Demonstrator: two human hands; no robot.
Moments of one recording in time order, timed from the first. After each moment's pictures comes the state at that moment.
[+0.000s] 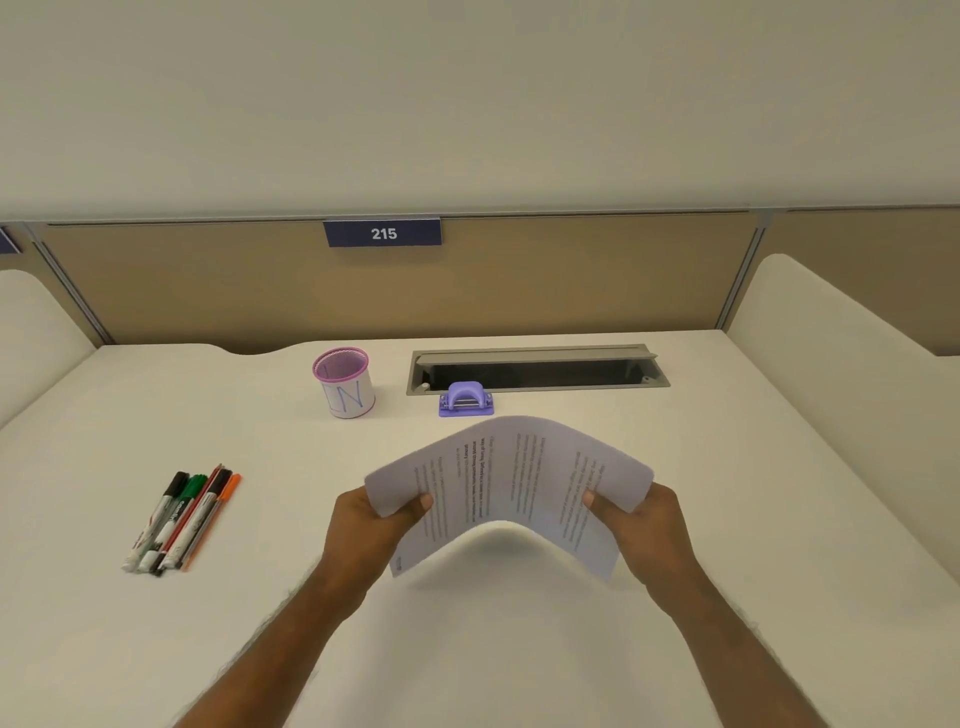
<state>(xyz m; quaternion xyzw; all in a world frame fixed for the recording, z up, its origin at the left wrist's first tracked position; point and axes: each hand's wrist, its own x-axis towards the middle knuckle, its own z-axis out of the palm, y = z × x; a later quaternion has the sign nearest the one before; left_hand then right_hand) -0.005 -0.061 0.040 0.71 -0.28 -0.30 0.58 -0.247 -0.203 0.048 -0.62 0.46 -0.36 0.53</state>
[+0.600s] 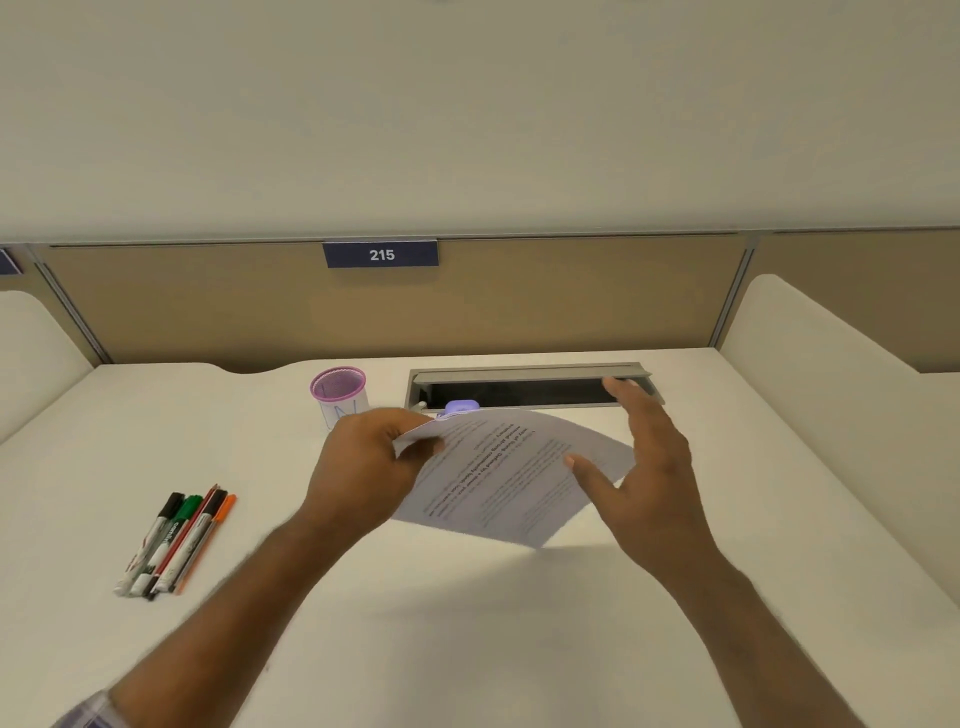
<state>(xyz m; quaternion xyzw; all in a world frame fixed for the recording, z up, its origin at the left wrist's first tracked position) -0.012 -0.082 0.151 0.75 -0.52 -0.05 0.39 -0.235 -0.192 0.125 -0.80 0.39 -0.40 0.22</state>
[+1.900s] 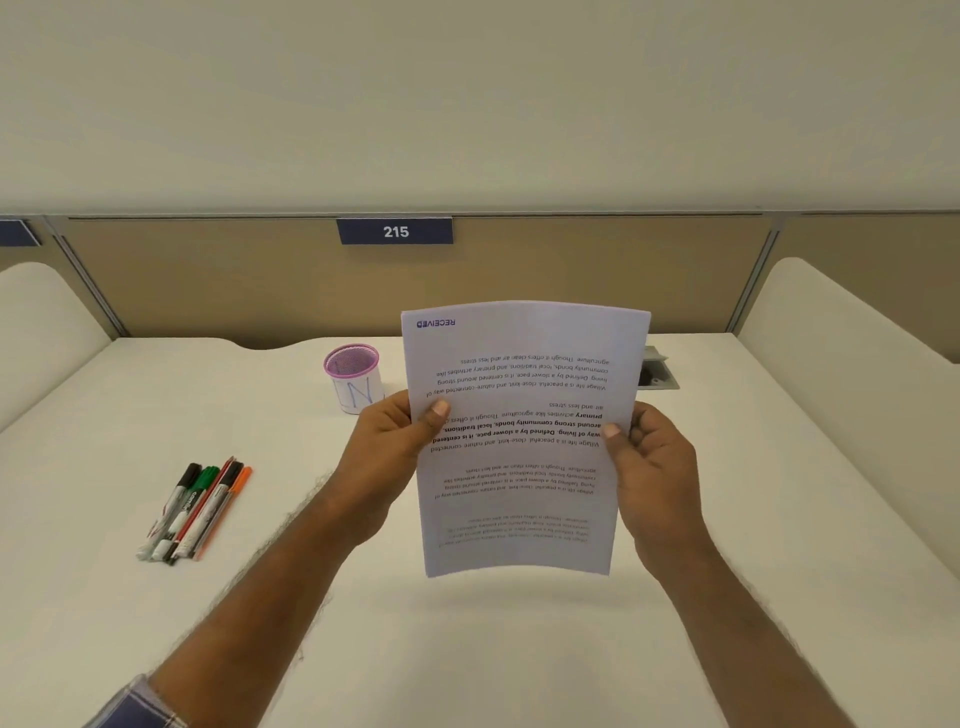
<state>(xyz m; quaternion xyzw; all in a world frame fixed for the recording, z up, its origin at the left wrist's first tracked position) -0.018 -0.079 0.137 0.60 -0.36 -0.35 0.62 -0.218 -0.187 0.111 -0.61 0.37 -0.47 0.52</state>
